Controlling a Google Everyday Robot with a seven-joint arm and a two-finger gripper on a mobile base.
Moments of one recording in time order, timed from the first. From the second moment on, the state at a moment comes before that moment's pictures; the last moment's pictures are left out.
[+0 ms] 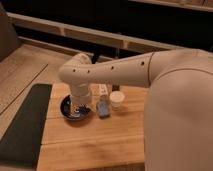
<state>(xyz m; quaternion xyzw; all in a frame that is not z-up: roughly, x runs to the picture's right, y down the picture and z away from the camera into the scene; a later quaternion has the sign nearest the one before) -0.107 0.101 0.704 -0.26 0.23 0.64 0.69</state>
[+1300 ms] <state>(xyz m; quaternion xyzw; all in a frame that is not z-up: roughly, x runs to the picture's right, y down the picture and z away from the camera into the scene) -0.028 -0.038 0.758 -0.12 0.11 0.67 0.72</state>
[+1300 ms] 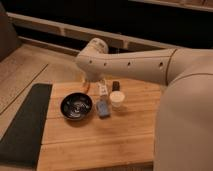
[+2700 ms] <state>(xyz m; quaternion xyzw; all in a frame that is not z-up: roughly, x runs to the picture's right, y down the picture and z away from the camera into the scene) 0.116 -0.070 0.815 -0.01 0.13 0.75 0.65</state>
